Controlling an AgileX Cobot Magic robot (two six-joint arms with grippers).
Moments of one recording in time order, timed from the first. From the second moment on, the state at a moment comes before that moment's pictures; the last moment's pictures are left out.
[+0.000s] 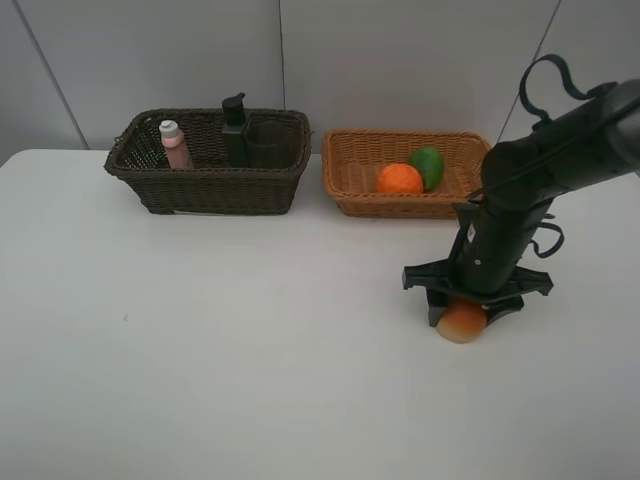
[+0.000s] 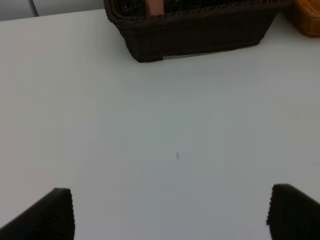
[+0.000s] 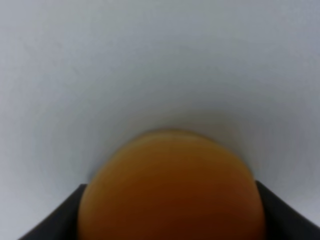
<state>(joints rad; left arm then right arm) -0.10 -0.01 -0.51 0.00 1.06 0.02 0.41 1.89 -0.91 -0.11 0.67 0.56</state>
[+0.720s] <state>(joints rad) -0.10 -0.01 -0.51 0.00 1.06 0.02 0.41 1.89 -0.91 -0.11 0.67 0.56</state>
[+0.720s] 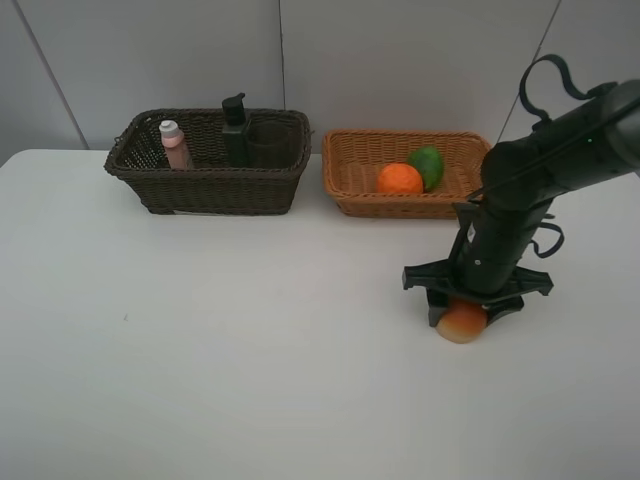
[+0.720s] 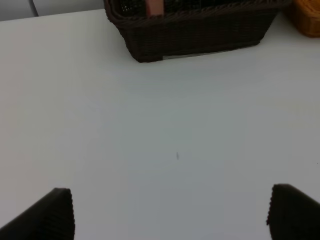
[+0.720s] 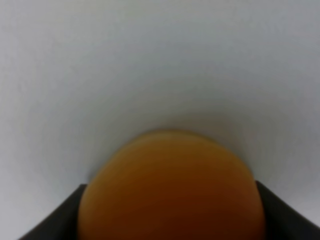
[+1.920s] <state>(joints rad) -0.10 -0.01 -0.51 0.00 1.06 0.02 0.45 2.06 -1.80 -0.14 1.09 0.37</state>
